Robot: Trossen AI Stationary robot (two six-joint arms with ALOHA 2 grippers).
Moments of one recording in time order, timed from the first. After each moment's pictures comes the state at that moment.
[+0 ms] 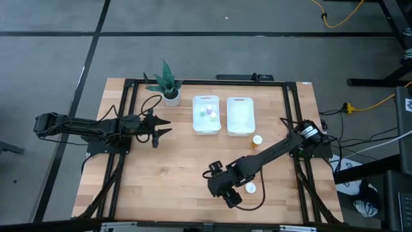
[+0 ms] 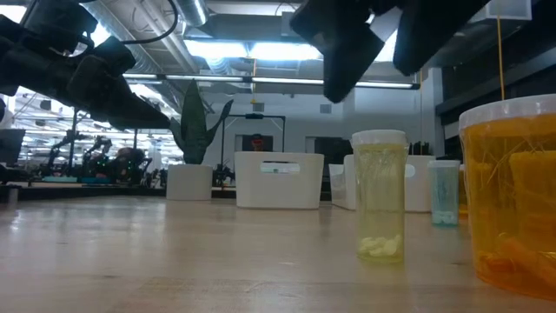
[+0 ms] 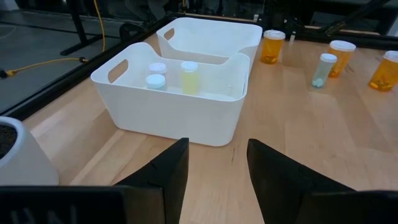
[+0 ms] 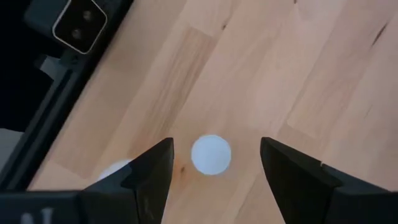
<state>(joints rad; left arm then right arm) 0.09 0.57 0.08 0.19 -0.20 -0.11 0.48 2.00 1.60 -0.72 -0.03 0.00</state>
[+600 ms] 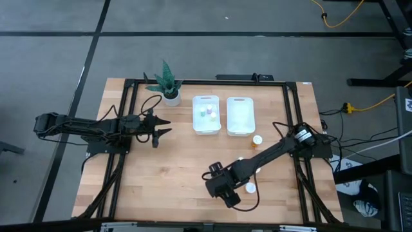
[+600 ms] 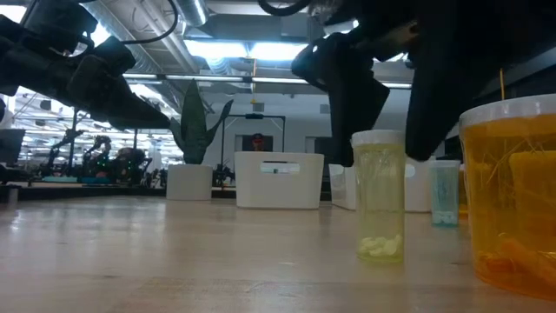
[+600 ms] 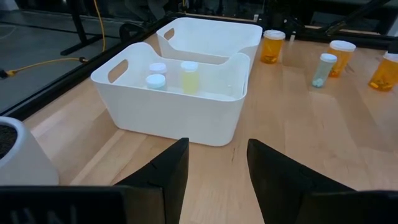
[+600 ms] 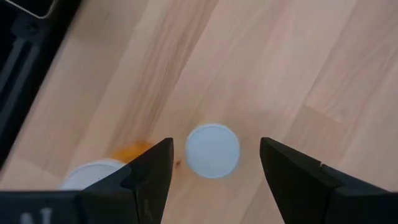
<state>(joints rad) 0.09 0.57 0.08 0.19 -0.20 -0.11 0.47 2.08 1.60 -0.74 -0.02 0.02</state>
